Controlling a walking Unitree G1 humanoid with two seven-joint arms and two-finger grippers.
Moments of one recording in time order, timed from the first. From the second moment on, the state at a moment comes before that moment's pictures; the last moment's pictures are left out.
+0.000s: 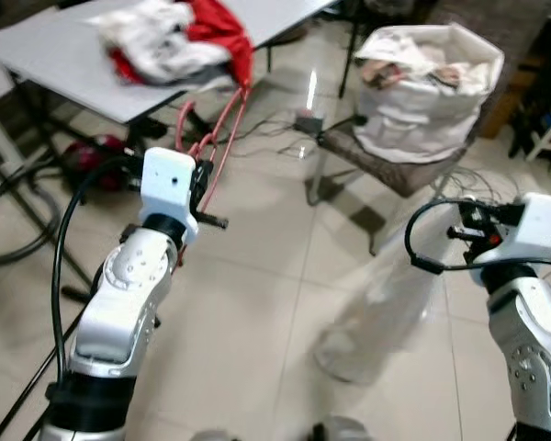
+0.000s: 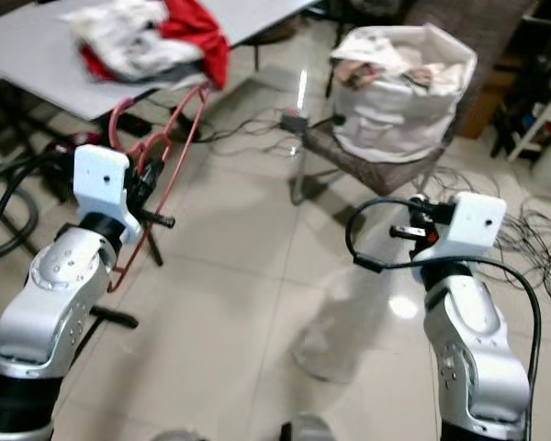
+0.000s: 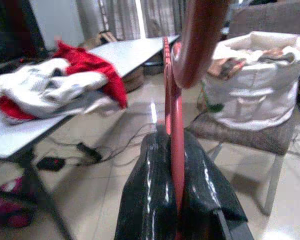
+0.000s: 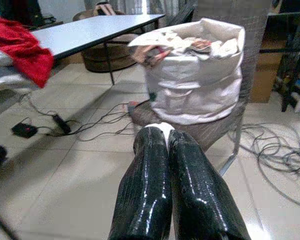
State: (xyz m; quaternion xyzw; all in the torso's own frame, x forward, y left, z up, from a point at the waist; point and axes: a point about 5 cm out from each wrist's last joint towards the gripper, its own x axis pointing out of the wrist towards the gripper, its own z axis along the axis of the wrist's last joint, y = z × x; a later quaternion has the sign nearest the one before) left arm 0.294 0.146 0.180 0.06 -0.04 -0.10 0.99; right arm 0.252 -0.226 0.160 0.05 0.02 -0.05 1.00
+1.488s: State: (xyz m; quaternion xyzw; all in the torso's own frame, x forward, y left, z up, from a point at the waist) left arm 0.297 0.142 0.191 0.05 -0.06 -0.10 0.99; right arm 0.248 -0.224 0.146 0.04 0.04 -0.08 0.99
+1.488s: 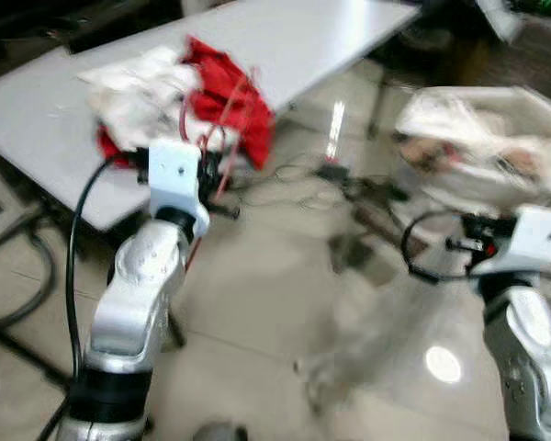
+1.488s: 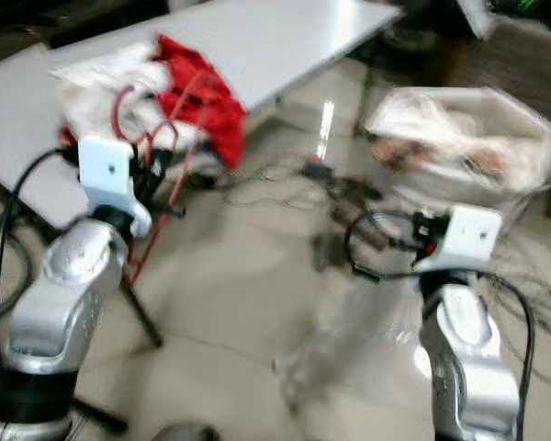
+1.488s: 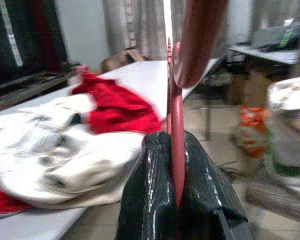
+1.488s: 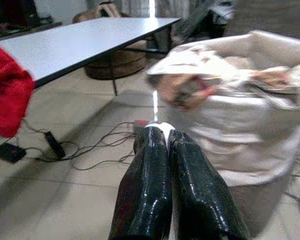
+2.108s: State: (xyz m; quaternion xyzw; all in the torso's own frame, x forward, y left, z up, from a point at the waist) left arm 0.318 0.197 0.269 0.13 -0.15 -0.01 0.98; right arm 0.390 -0.123 0.413 0.12 -0.26 0.16 0.94
